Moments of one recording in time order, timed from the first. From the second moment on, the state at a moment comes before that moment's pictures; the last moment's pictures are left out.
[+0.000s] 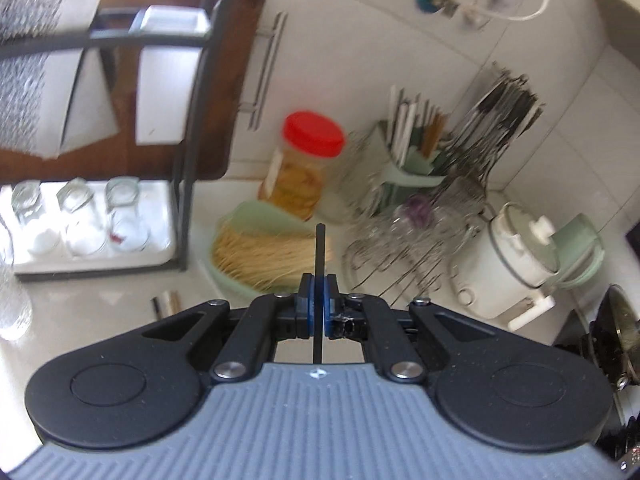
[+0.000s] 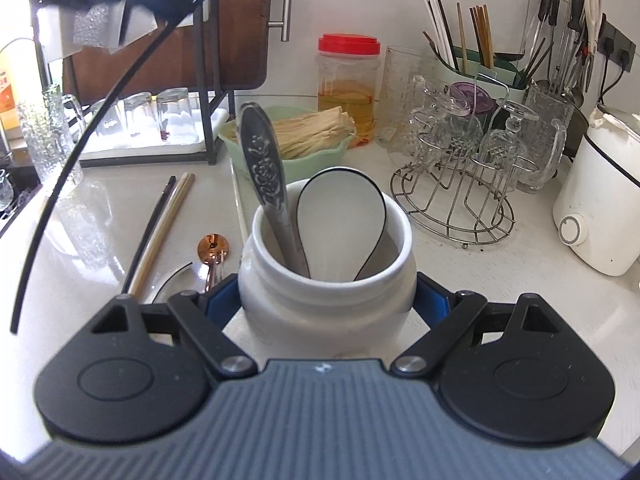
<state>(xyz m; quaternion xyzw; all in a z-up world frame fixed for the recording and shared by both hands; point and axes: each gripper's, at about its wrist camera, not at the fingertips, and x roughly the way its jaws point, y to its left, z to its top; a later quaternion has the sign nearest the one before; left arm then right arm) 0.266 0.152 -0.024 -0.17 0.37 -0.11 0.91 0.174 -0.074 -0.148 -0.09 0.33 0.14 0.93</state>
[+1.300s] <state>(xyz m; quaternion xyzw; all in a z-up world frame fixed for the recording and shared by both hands) 0.290 -0.018 -0.005 -0.01 0.27 -0.23 0.94 0.170 -0.077 -0.150 -0.09 0.32 0.16 0.93</state>
